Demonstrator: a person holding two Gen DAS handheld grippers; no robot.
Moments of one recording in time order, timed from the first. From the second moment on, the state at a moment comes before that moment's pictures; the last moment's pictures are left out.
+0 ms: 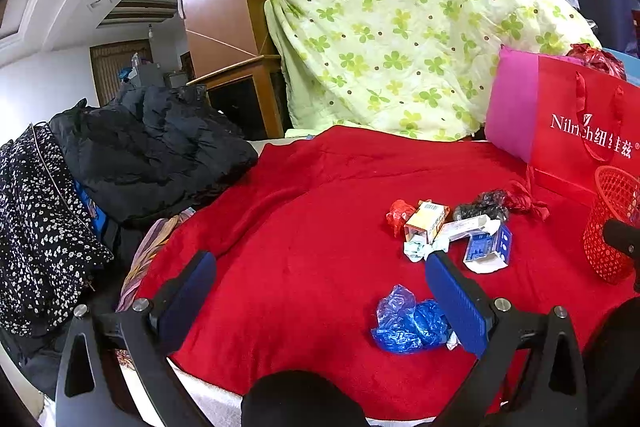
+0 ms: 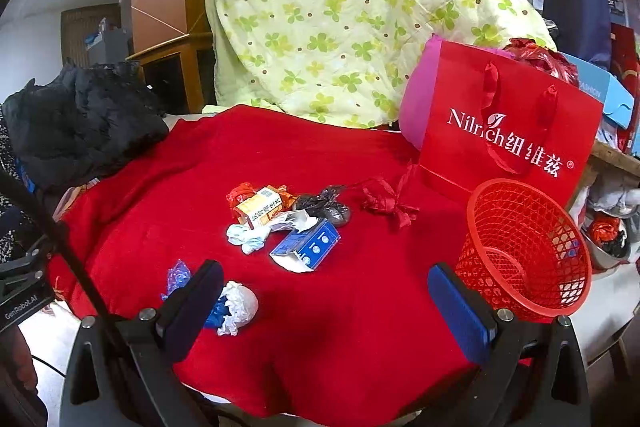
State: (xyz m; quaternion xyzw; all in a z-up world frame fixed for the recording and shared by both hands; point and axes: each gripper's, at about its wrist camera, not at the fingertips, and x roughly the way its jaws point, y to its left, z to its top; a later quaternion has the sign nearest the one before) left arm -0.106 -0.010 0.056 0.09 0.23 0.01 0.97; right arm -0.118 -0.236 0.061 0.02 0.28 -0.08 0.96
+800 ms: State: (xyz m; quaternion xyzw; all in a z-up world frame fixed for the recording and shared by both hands) left arm -0.099 -0.008 0.045 0.09 0.24 0.01 0.97; right arm -0.112 -0.235 0.060 0.03 0.31 -0.08 0.95
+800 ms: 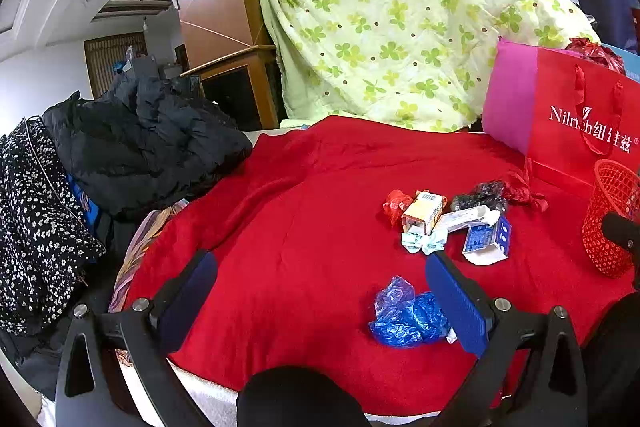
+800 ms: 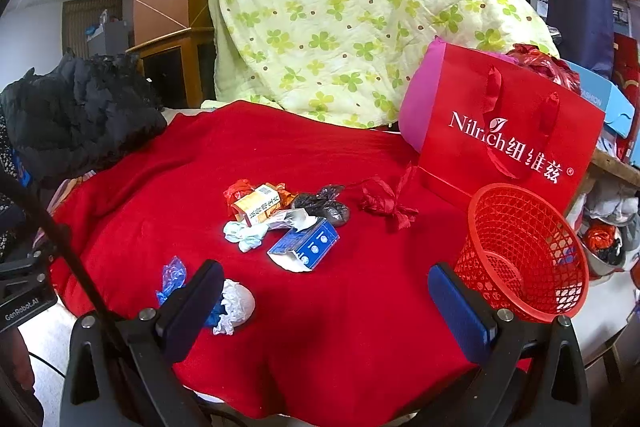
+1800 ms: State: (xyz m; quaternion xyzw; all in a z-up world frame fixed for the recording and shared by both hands) left arm -0.032 0.024 -0.044 0.05 0.38 -0.01 0.92; right arm 0.031 -0.185 -0.124 0.11 0.50 0.09 0.85
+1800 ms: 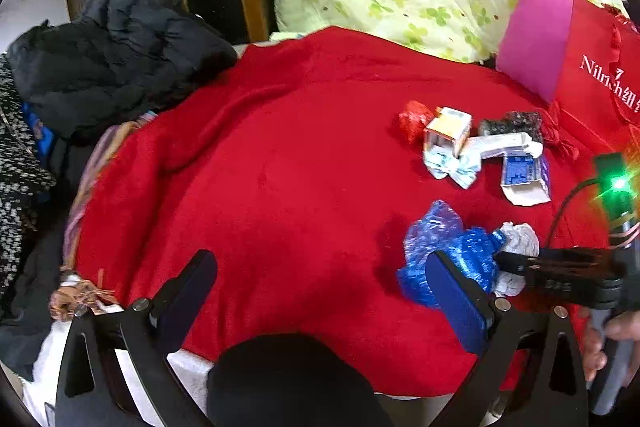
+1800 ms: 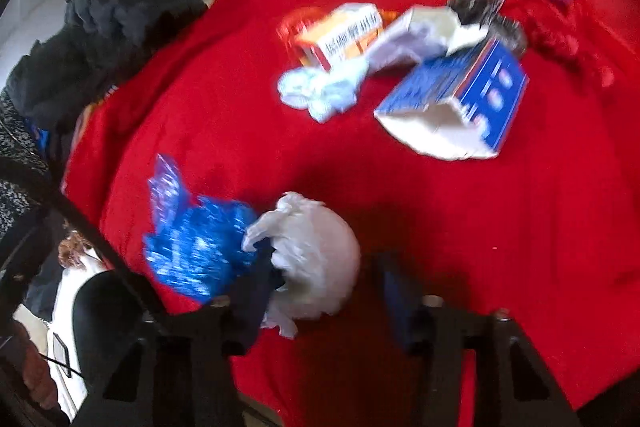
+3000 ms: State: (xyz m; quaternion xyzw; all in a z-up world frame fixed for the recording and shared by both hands) left arm -0.019 -0.140 -0.012 0.07 0.36 -0.24 0.90; right arm -0.086 -0.333 0.013 0.16 0.27 0.03 0.95
